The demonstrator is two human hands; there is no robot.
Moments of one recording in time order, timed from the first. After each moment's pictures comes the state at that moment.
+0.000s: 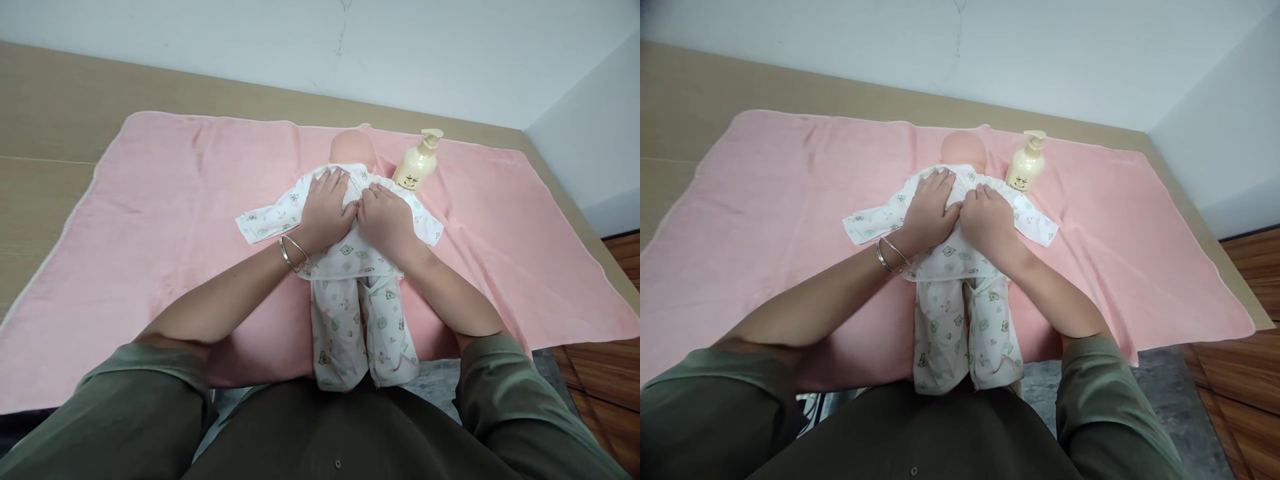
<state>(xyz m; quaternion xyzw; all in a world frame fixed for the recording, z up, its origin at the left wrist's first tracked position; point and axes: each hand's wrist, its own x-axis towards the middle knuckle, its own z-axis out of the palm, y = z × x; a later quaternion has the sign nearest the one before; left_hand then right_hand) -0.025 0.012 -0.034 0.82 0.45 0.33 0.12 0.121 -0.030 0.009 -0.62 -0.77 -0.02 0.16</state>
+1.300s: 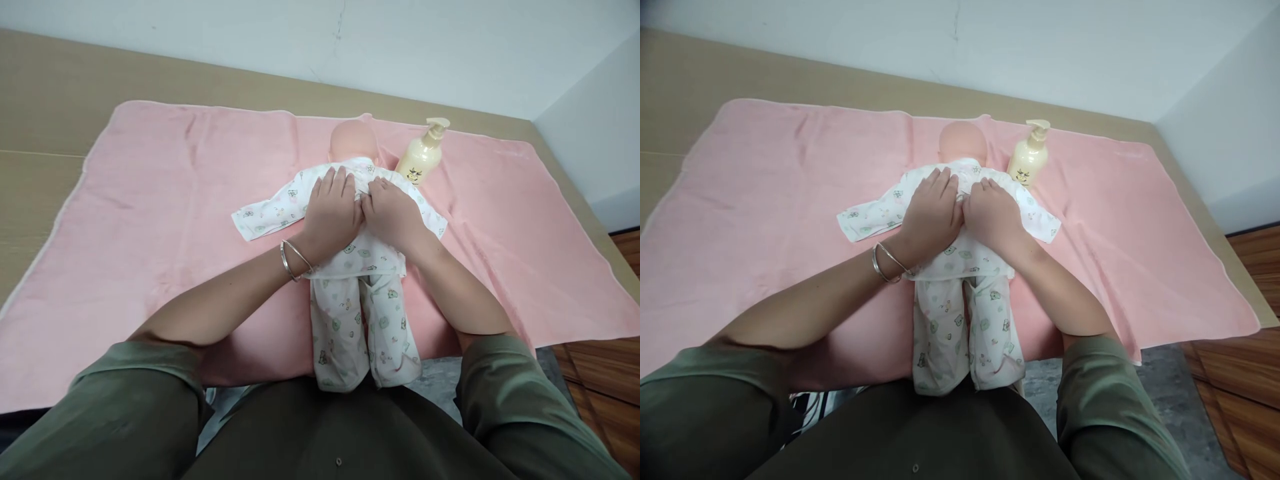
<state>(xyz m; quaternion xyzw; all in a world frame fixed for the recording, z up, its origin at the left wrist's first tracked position) -0.013 -0.014 -0.018 0.84 0.47 0.26 0.06 0.128 -0.028 0.022 -0.64 -0.76 0.04 0.12</state>
